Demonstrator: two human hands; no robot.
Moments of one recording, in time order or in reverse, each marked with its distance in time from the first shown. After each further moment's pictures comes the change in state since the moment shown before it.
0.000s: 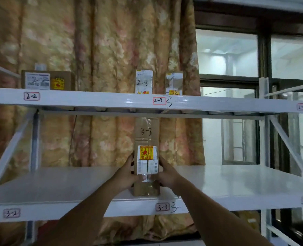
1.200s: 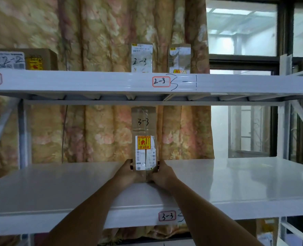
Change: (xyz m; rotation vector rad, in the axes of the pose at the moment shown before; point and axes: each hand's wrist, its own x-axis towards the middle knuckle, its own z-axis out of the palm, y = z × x) left_hand 0.069 -0.053 0.012 -0.002 0.133 -0.296; right_hand 0.073 0.045 0.017 -0.409 0.121 0.173
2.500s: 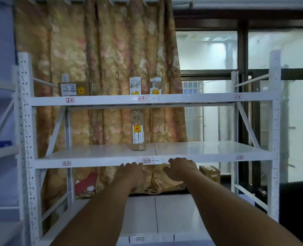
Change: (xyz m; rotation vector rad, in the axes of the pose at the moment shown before) left_hand -0.411 0.125 0.075 1.238 -0.028 0.024; right_hand -0.407 -0.012 -0.162 -0.867 -0.007 -0.092
